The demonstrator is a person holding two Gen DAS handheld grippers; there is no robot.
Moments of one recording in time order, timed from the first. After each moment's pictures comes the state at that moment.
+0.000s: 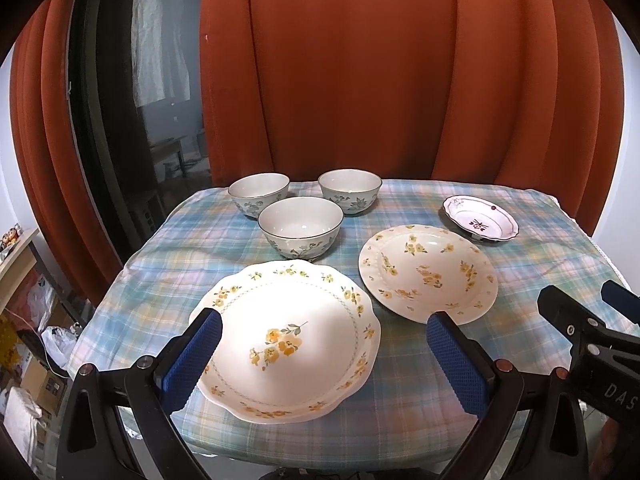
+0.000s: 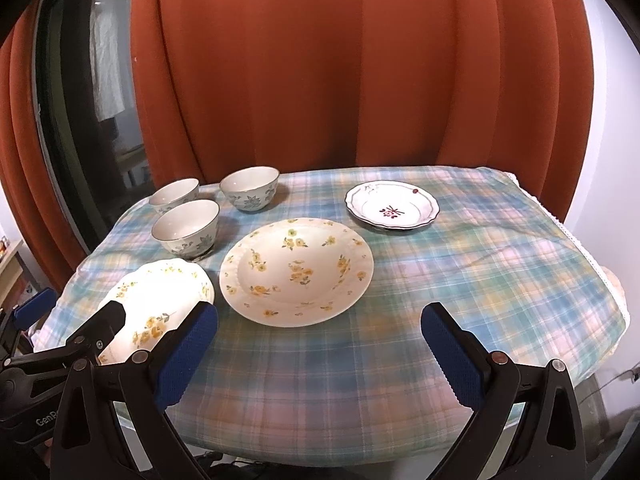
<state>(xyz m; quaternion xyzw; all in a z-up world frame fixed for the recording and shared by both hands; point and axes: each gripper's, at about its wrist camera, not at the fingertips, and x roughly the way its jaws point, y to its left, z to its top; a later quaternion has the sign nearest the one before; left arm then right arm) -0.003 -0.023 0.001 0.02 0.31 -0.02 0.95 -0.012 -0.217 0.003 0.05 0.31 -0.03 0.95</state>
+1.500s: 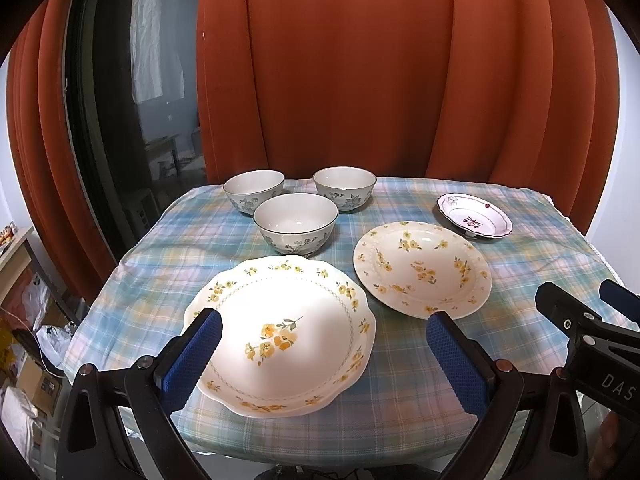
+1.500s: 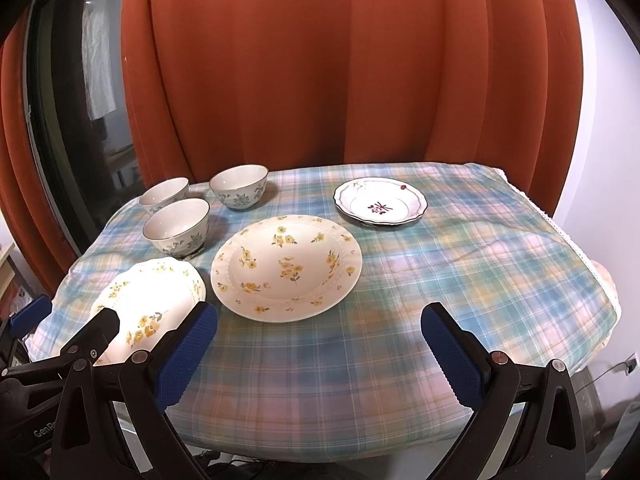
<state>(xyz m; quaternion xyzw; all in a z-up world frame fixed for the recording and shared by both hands) -0.005 -0.027 0.000 0.01 0.31 -0.03 0.95 -0.014 -0.219 0.005 0.05 0.32 -0.05 0.94</state>
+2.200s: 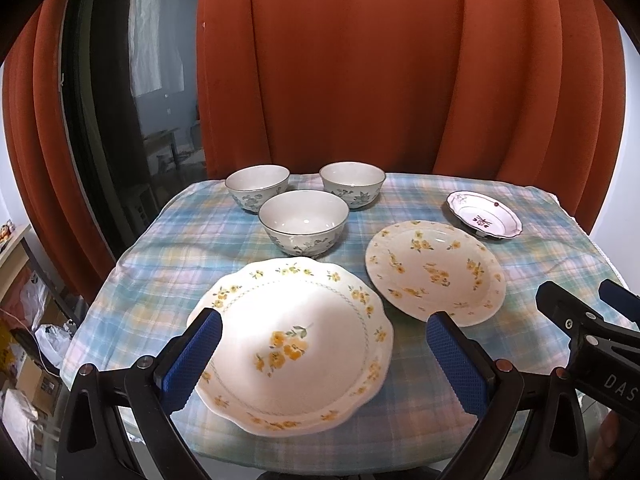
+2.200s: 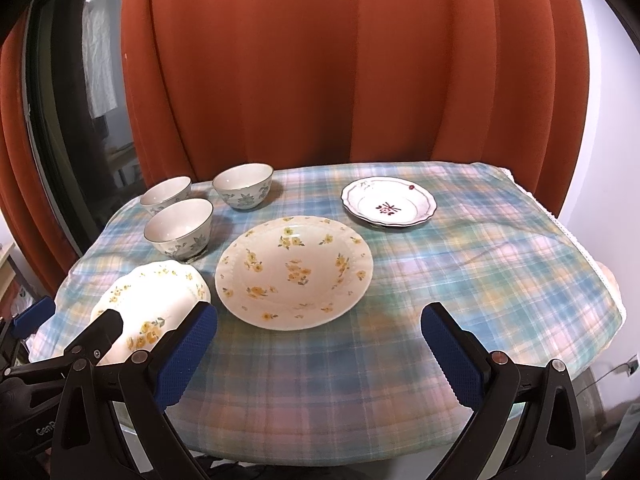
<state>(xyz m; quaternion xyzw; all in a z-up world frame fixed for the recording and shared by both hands) 0.017 -0.009 -0.004 0.01 0.33 -0.03 0.94 0.008 -0.205 0.003 0.05 0.33 -0.05 0.94</state>
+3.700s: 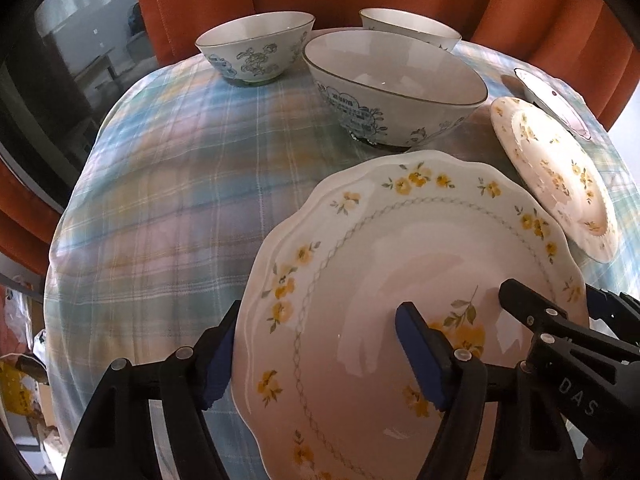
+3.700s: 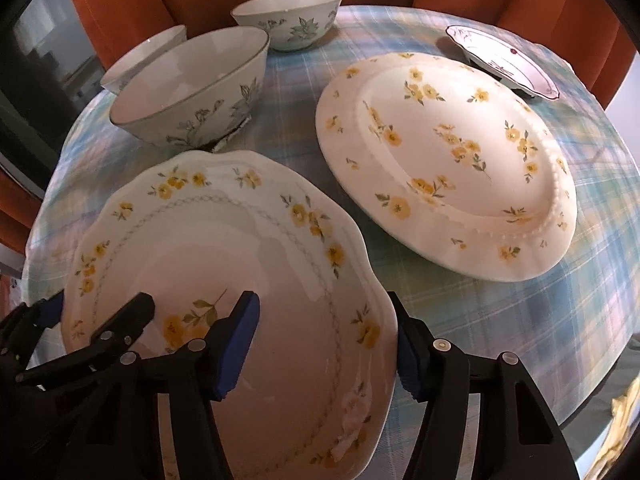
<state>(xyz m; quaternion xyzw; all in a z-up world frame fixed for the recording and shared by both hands) 0.159 0.086 -0.109 0.07 0.54 -0.11 0.83 0.146 -0.058 -0.114 0.09 0.55 -0.08 0.82</state>
